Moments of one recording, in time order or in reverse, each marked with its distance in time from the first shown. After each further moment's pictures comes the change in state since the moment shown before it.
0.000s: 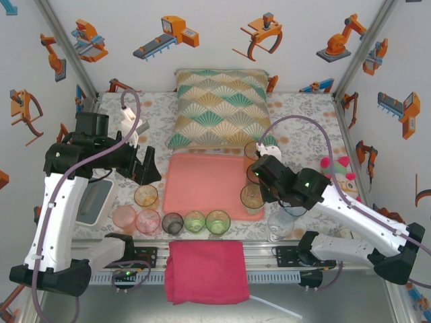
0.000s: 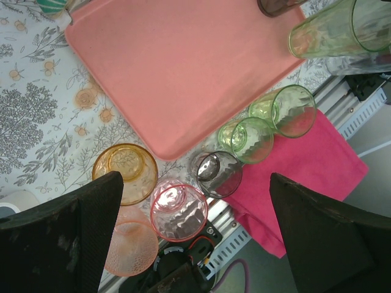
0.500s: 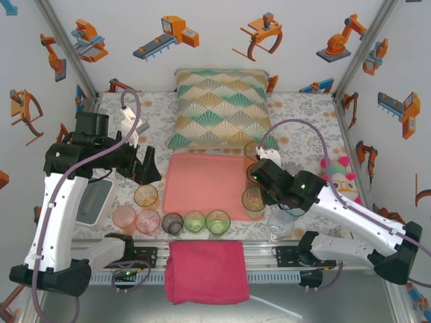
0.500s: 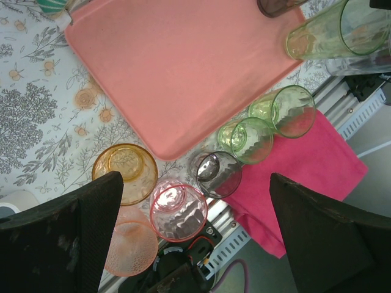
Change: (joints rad) left arm 0.000 0.001 0.001 0.000 0.000 -0.003; right arm 0.000 0.000 -0.063 0.017 0.006 0.016
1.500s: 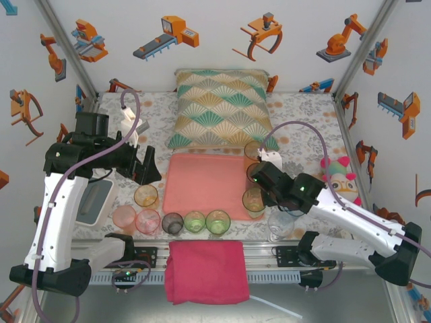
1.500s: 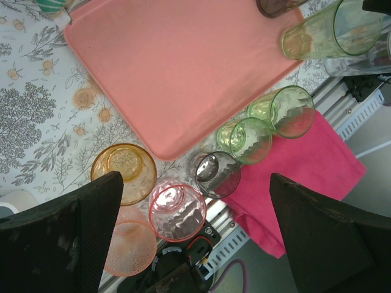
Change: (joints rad) left arm 0.000 0.000 0.000 0.000 0.002 -0.005; right arm 0.000 -0.017 -0.046 0.031 0.019 0.031
